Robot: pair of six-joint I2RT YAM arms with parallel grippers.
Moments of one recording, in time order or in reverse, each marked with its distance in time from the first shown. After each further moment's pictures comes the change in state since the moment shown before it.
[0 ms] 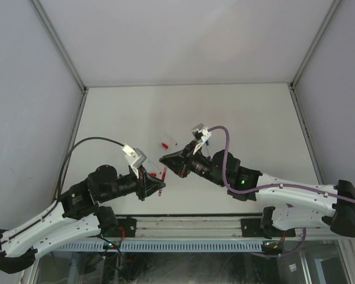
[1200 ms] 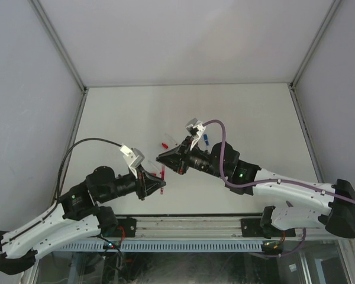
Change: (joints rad) left arm 0.007 -0.032 -0.031 0.072 0.008 0.009; right arm -0.076 0.042 0.073 -0.009 -0.227 -0.066
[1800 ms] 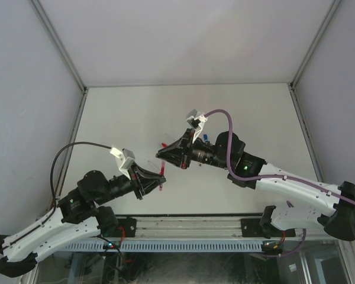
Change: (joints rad) left arm 0.006 -0.064 -0.071 0.168 0.017 0.018; right arm -0.073 -0.005 0.103 -0.077 -0.175 -0.016
